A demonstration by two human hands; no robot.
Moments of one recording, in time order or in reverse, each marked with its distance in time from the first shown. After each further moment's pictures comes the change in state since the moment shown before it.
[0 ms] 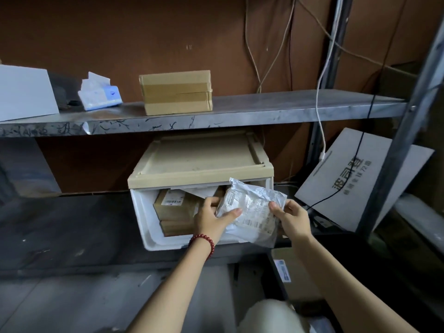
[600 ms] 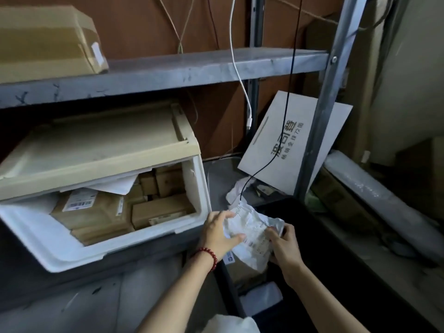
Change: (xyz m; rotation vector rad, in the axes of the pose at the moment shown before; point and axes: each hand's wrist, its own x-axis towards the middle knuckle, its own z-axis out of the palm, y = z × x) left_hand 0.002 -0.061 0.178 0.391 -0.504 0.178; right_hand 0.011 0.121 -0.130 -0.001 0.263 0.228
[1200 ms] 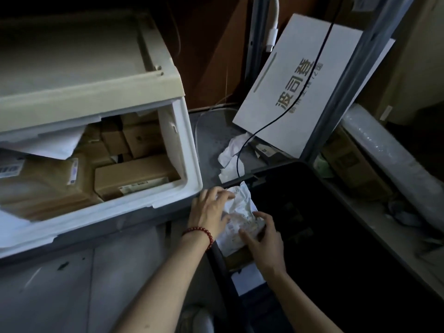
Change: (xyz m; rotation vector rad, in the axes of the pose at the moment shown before) left_hand 0.070 -0.084 0.059 0.501 -0.056 0.172; right_hand 0.030 0.088 0.034 -0.463 -0.020 0.026
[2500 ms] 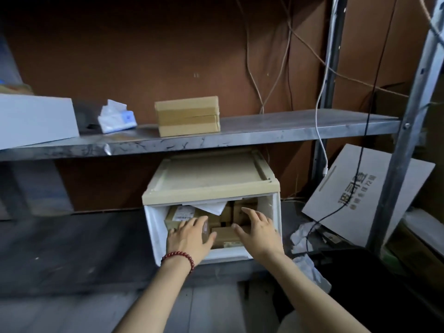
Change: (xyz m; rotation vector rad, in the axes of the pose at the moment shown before) left_hand -0.215 -0.054 -0.269 0.262 0.277 -0.451; right_hand -0.166 -0.245 0.041 -0.492 -0.116 -0.747
